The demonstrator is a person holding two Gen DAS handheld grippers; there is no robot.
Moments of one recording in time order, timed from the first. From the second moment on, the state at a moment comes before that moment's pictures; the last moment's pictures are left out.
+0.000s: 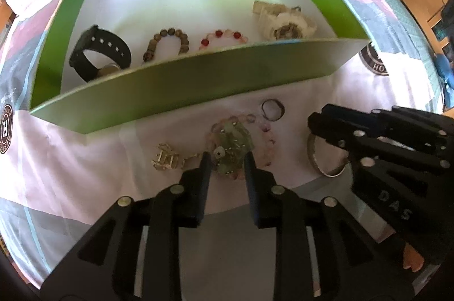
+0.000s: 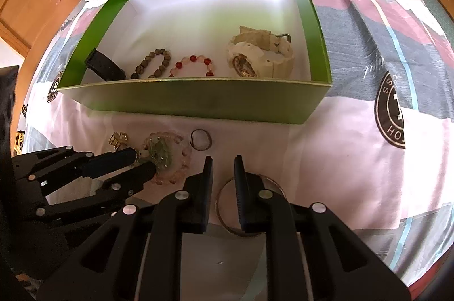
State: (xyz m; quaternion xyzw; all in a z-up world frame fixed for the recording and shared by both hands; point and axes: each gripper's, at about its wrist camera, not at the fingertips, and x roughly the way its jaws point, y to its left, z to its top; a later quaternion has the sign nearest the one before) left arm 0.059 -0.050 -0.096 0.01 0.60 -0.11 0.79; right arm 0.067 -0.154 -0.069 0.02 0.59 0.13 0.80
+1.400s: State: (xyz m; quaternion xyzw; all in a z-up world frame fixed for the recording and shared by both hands) left arm 0.050 0.006 -0.051 -0.06 0.56 -0.10 0.82; right arm 0.060 -0.114 -0.060 -0.04 0.56 0.16 0.81
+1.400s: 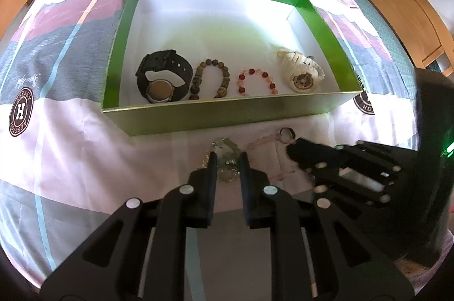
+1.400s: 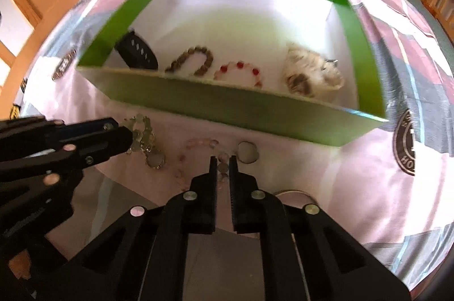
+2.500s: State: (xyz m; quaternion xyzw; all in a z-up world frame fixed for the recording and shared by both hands) left arm 0.063 -0.032 -0.079 -0.02 0.58 -0.11 0.81; right arm 0.058 -0.146 -0.063 0.00 0.58 0.14 0.80
